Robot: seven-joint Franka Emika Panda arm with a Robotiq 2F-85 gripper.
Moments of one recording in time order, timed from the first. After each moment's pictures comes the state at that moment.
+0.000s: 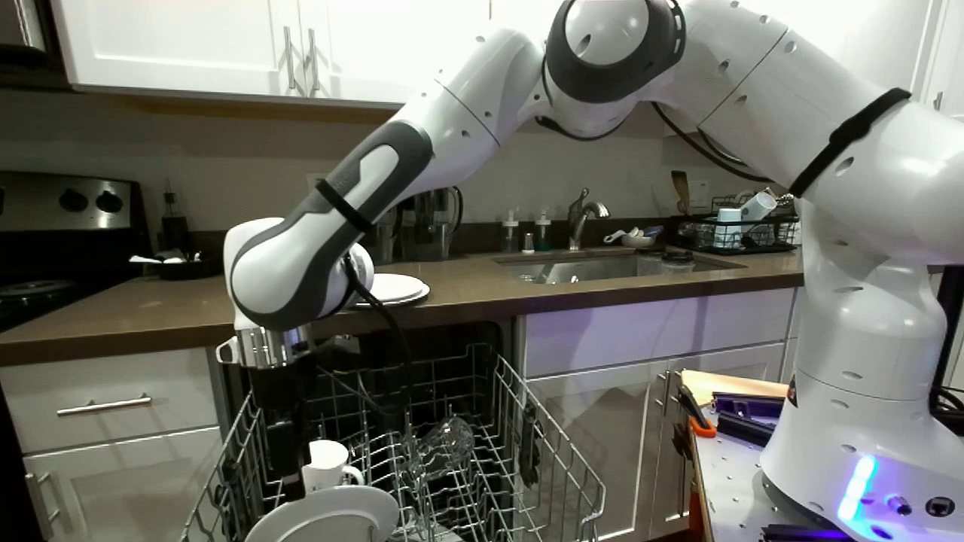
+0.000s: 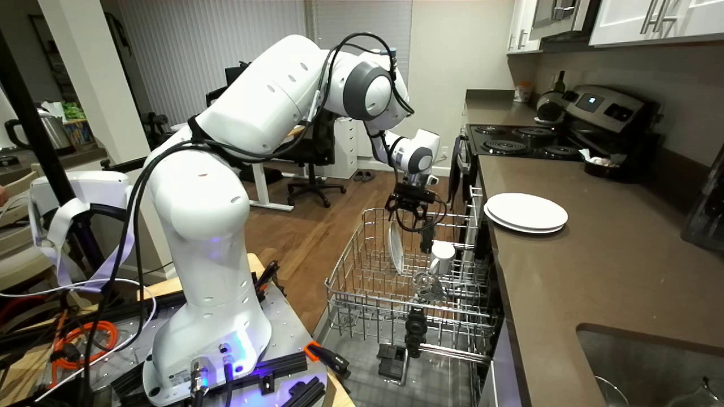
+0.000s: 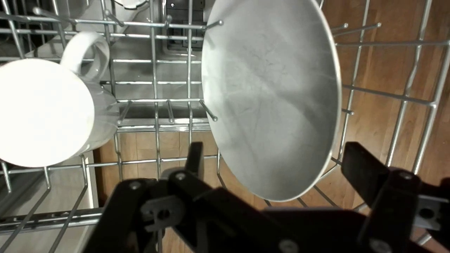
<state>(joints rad) 0.08 0.90 0.21 -1.52 -0.03 2.25 -0.47</state>
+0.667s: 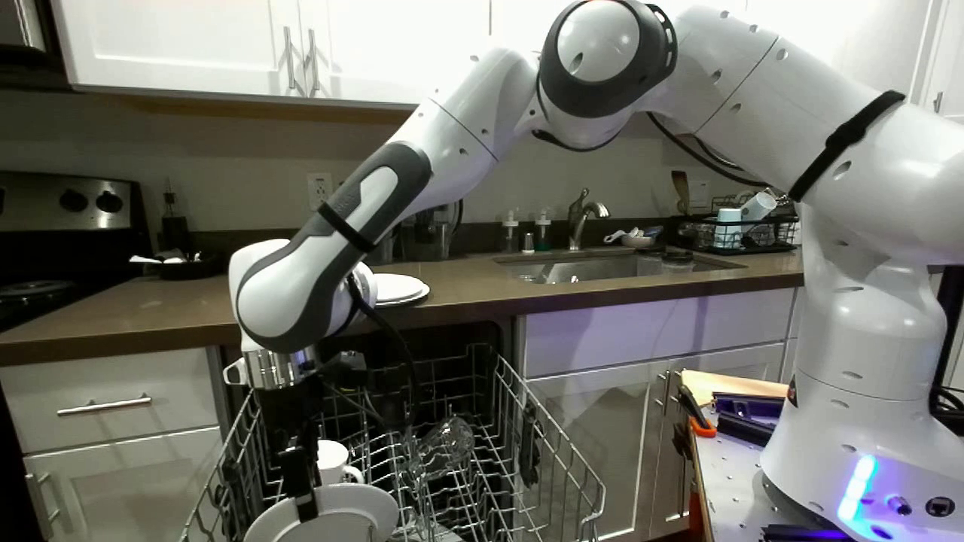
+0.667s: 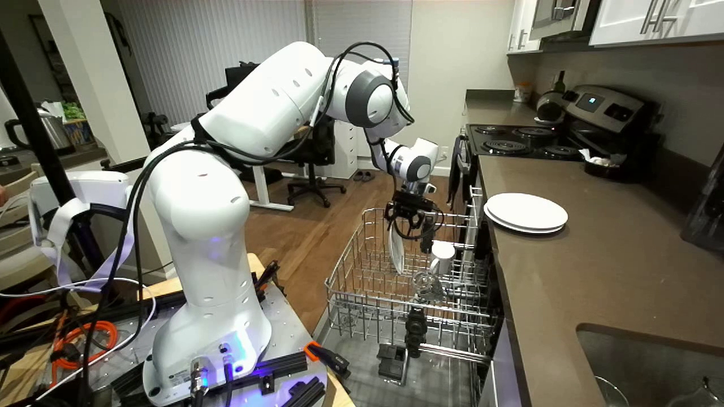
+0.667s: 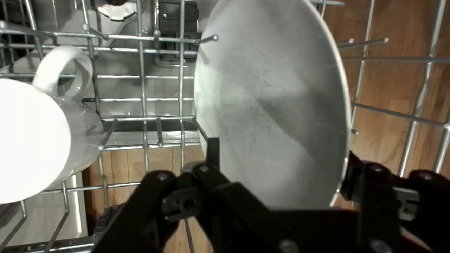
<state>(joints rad) 0.08 0.94 0.21 -1.51 -0.03 2.25 -0.48</state>
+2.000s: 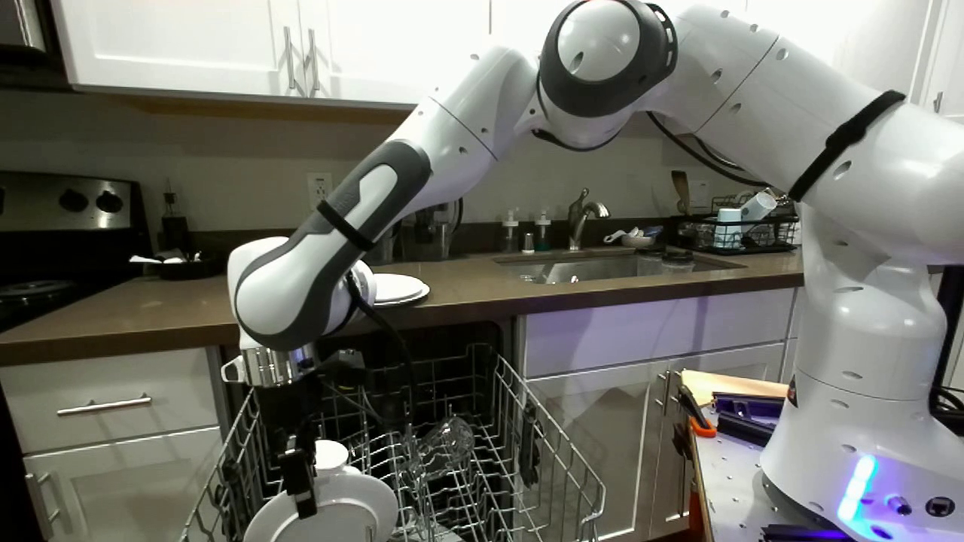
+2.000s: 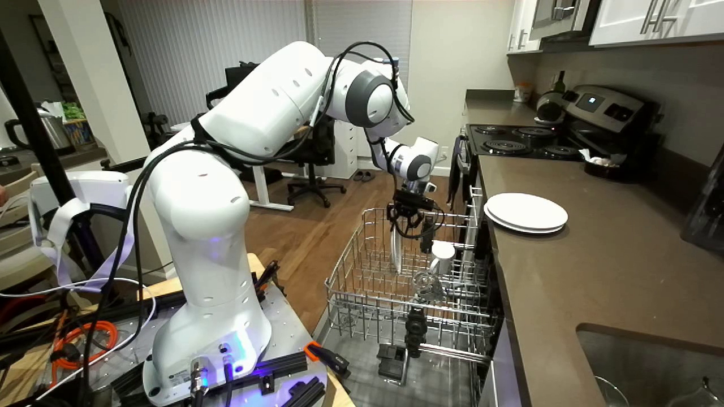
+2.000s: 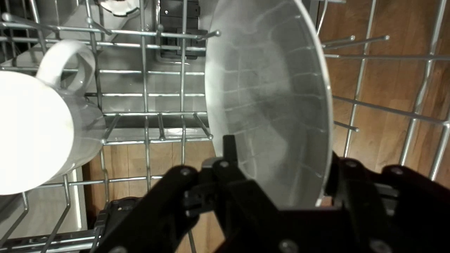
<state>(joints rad) 0.08 0.94 0.21 -1.51 -0.03 2.25 -0.49</state>
